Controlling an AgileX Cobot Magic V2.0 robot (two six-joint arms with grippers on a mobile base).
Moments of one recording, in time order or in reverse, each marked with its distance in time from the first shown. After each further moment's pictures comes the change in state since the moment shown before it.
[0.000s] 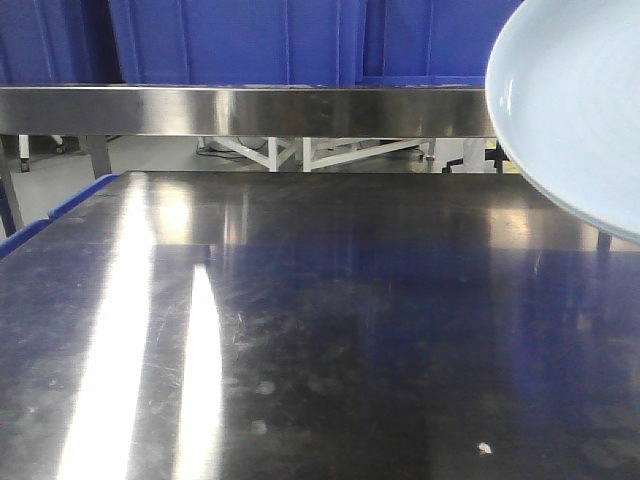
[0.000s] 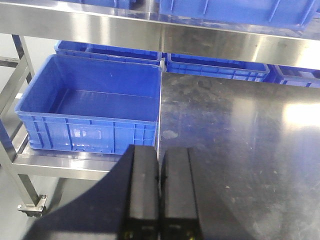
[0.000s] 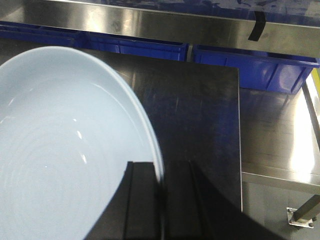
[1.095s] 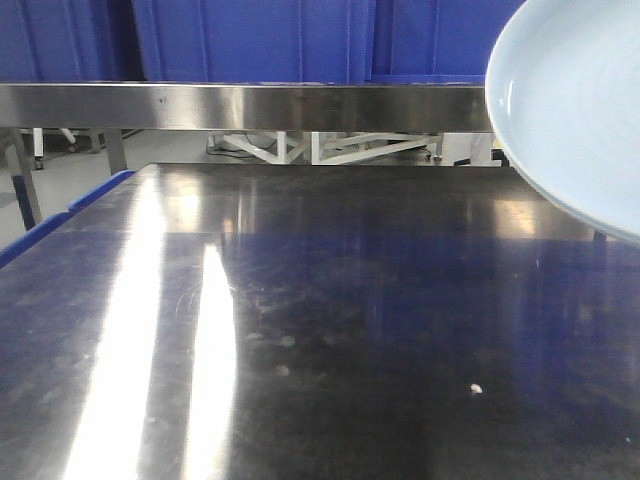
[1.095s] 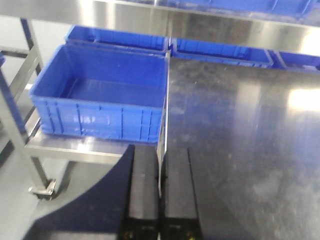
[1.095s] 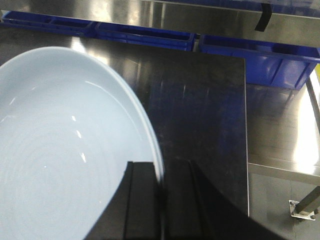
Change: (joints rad) left arm 0.000 0.024 0.000 0.000 0.000 0.000; right arm 0.000 0.000 0.000 0.000 0.004 0.000
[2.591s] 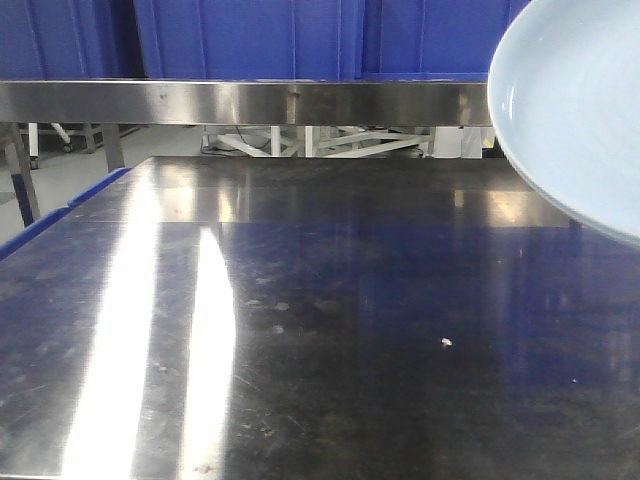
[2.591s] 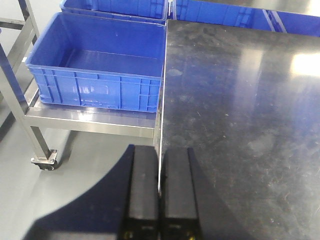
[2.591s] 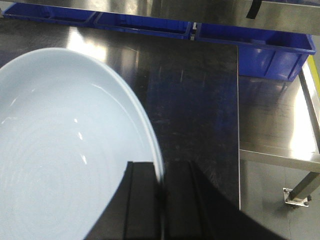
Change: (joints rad) left arm 0.000 0.079 0.000 0.000 0.000 0.000; right arm -0.002 -0.002 0.000 0.000 0.004 0.000
